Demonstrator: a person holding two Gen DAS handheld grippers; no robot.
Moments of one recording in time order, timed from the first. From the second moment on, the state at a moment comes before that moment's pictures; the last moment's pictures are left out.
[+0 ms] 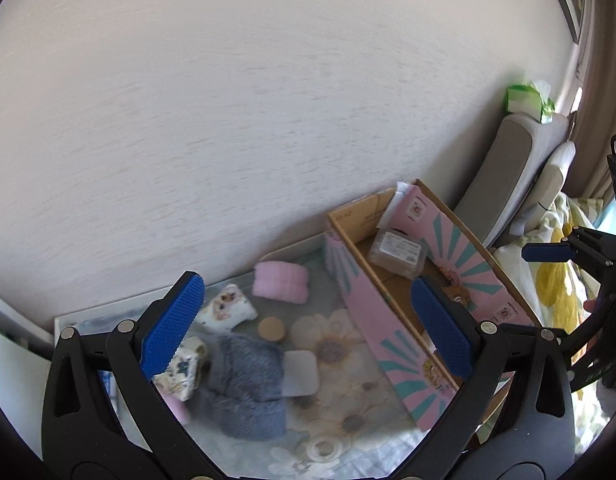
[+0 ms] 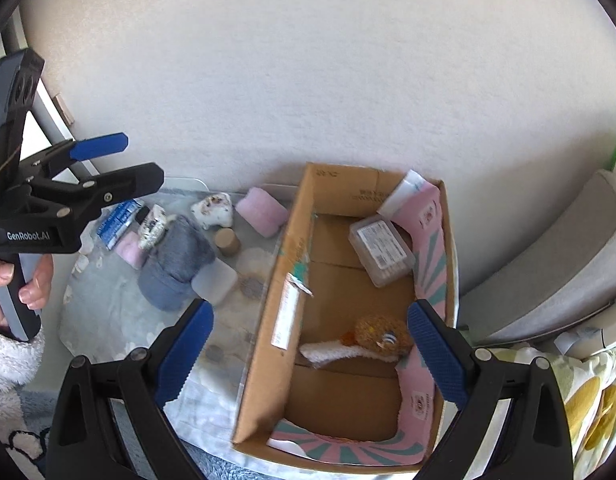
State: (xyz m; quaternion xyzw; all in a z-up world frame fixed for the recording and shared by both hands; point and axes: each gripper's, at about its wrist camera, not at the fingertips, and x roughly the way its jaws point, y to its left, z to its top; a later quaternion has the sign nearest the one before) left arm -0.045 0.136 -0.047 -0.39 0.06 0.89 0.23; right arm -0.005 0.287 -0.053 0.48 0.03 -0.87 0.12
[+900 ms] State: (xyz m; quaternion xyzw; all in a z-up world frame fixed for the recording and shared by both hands) left arm -0.020 -0.055 -0.066 -0.41 -0.01 0.90 0.12; right arm -0.002 0.196 -0.051 0.47 0.04 -0.86 0.18
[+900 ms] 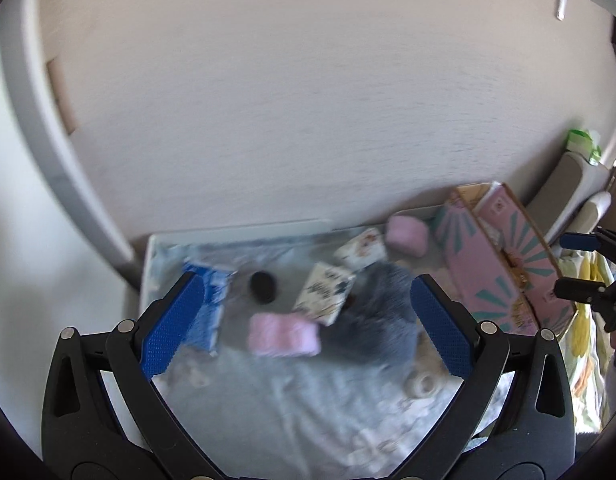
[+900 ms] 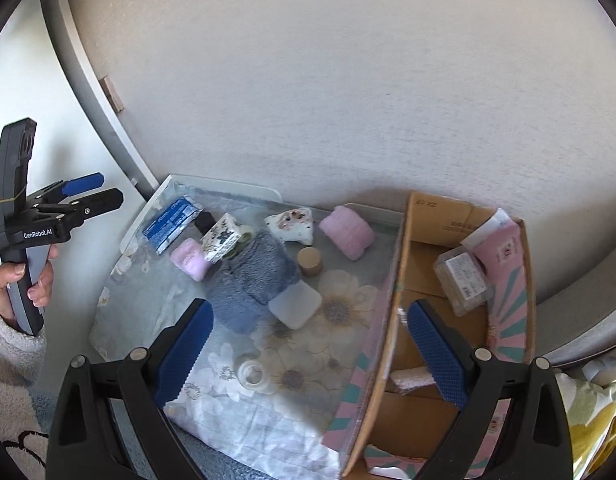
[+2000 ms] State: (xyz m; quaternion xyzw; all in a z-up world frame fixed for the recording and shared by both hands) left arm -0.117 -0.130 -0.234 -0.53 0.05 0.84 0.02; right arm -0.060 0.114 -0.188 0.59 -0.12 -0.79 0.11
